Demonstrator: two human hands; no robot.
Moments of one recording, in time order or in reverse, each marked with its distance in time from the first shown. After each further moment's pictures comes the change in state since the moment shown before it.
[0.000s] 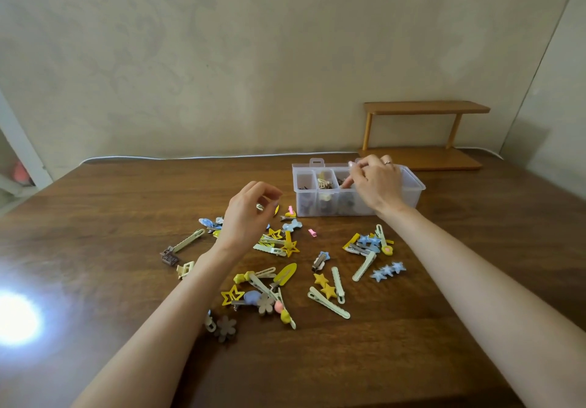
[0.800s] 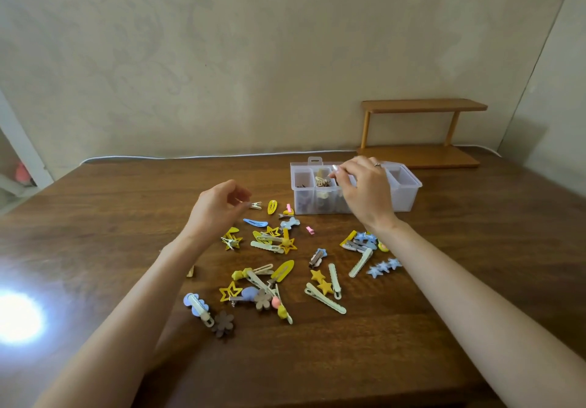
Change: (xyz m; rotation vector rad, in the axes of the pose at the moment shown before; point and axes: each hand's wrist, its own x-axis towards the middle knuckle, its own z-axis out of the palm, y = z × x) left_hand 0.004 -0.011 -0.040 0.119 -0.122 -0.231; right_hand -0.028 -0.019 0.003 0.203 0.186 -0.228
